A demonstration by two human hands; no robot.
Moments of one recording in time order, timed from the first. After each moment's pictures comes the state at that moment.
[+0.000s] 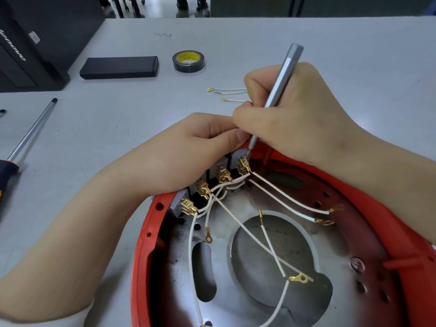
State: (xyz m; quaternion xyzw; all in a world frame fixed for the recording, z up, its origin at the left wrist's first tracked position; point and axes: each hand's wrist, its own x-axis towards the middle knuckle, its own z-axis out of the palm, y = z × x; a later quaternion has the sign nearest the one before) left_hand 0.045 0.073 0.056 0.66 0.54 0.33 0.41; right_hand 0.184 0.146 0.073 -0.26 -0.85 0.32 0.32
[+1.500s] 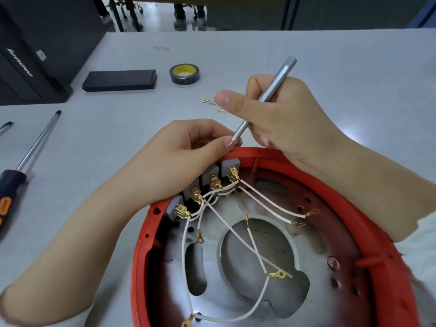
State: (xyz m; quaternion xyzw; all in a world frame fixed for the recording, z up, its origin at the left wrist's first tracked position) left_hand 0.046 0.066 0.062 0.61 0.60 0.38 0.36; right_hand 0.187 0.149 0.078 -0.29 -0.71 0.52 0.37
